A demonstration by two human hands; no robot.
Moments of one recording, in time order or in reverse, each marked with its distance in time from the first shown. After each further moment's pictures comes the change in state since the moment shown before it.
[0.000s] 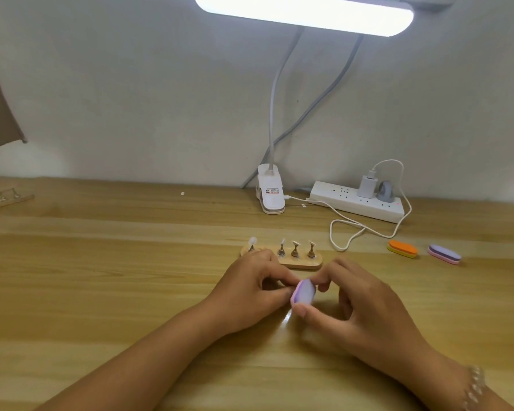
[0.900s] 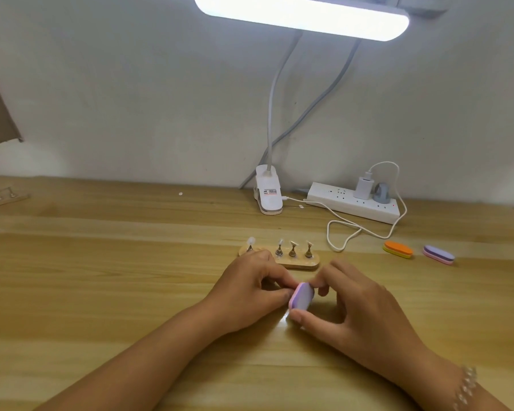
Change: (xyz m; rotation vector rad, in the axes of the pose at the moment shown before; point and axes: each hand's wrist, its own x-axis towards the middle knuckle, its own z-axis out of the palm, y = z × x) left_hand -0.001 -0.003 0.001 0.014 0.006 -0.008; right_hand -0.002 -0.001 -0.001 -0.105 -0.034 0.008
